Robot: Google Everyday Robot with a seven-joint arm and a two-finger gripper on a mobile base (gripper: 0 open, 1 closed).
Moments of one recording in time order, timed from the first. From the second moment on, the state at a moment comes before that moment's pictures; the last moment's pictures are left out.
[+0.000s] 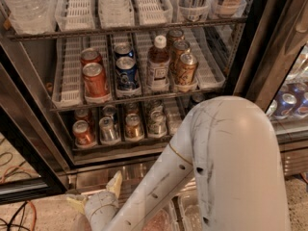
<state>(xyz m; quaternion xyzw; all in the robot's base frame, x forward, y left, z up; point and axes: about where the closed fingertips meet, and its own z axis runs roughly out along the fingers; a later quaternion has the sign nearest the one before) 0.448 0.201 0.554 -0.19 0.80 0.15 0.54</state>
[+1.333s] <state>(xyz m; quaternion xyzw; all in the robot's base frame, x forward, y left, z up) 0.475 0.155 0.559 -0.12 0.79 0.08 0.59</state>
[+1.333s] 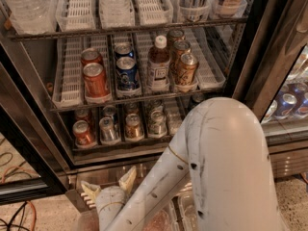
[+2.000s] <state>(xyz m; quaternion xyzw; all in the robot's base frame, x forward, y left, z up) 0.475 0.134 0.557 -0.03 0.79 0.18 0.59</state>
